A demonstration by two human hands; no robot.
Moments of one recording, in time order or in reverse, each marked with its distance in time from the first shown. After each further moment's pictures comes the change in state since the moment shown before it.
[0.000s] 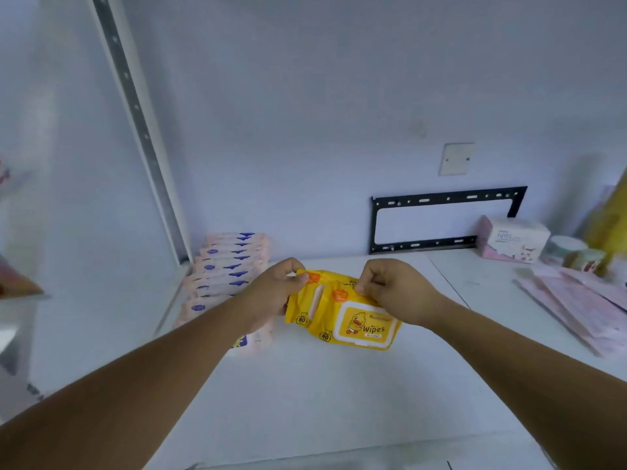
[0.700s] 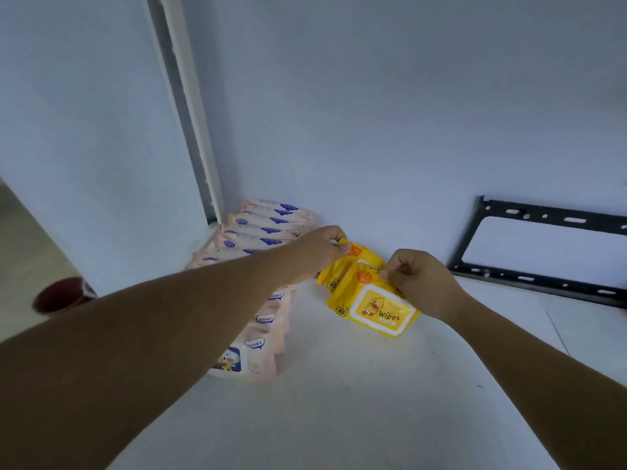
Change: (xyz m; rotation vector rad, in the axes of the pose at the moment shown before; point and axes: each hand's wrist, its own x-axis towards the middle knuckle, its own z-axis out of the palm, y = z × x) left_hand 0.174 -0.026 -0.052 0.191 0.223 -0.172; right_hand 0.217 0.071 0.055 0.008 -0.164 -0.069
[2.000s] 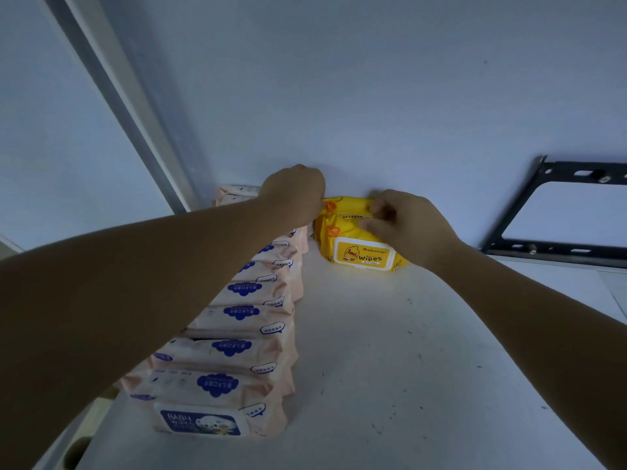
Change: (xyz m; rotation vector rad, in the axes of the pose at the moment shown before) left_hand 0.125 -0.002 -0.069 1.206 0.229 0.289; right_hand 0.113 -0.001 0.028 -0.217 0.107 -0.122
